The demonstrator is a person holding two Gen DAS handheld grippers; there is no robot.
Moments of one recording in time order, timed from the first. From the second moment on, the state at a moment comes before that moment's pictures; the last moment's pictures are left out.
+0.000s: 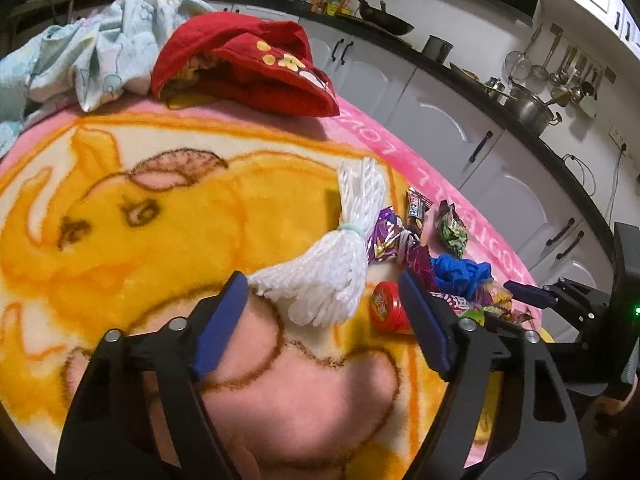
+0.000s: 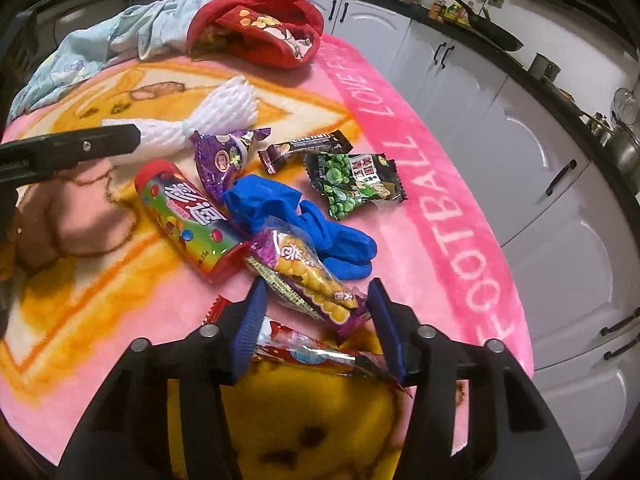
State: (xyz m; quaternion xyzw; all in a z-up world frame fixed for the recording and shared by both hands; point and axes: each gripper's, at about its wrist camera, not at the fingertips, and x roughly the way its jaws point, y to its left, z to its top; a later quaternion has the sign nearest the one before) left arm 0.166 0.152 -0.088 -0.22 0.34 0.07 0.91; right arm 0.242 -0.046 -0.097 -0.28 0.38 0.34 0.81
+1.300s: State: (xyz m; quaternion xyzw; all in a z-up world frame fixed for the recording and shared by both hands) left arm 0.097 0.120 -0.036 -0.19 0.27 0.04 0.94; right arm 0.196 -0.093 -0.030 -0.13 0.33 0.38 0.85
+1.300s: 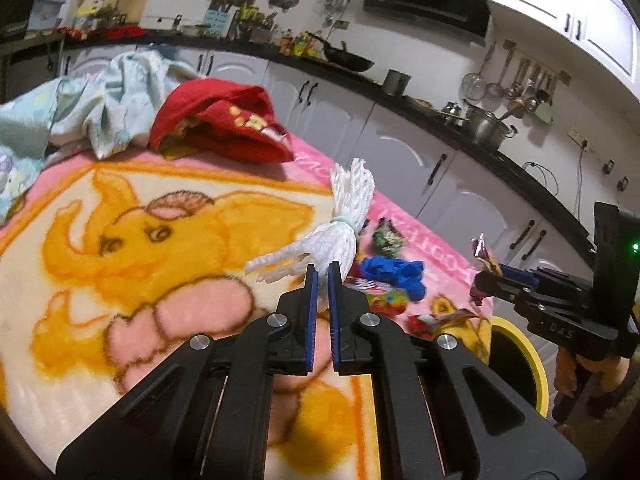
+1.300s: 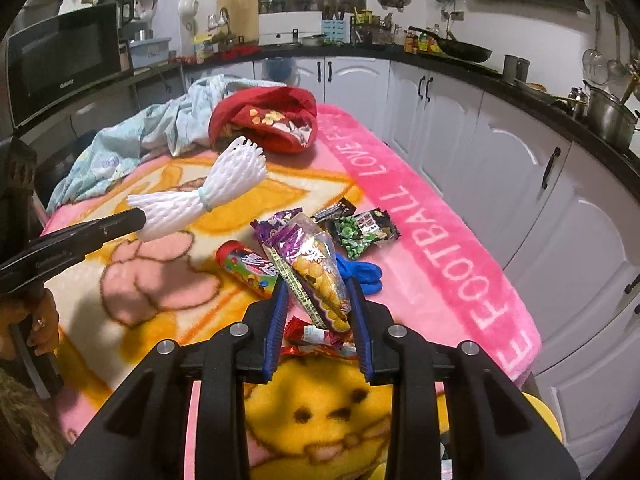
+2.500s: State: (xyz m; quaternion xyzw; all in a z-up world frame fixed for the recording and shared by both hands) left arm 0.099 -0.002 0.002 -0.09 0.25 -0.07 0.96; right arm 0.165 -0.231 0.006 -0.06 0.30 0.31 0.90
